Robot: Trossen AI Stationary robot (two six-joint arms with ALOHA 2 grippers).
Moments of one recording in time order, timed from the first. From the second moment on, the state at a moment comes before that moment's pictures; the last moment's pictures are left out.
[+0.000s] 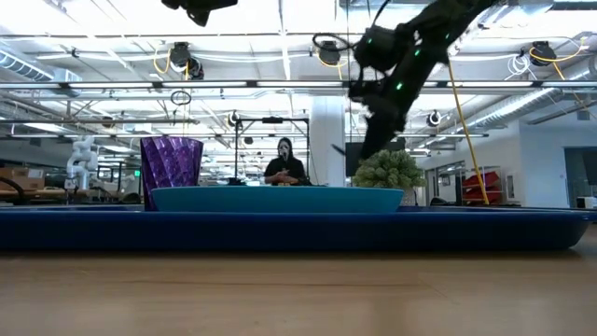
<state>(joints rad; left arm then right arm) 0.12 1.01 0.91 -0.20 0.17 0.27 -0.45 1.51 1.03 -0.52 0.03 -0.02</state>
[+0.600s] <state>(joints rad) 0.12 1.01 0.91 -0.10 -0.20 0.28 -0.18 1.41 1.03 -0.93 -0.11 0.84</state>
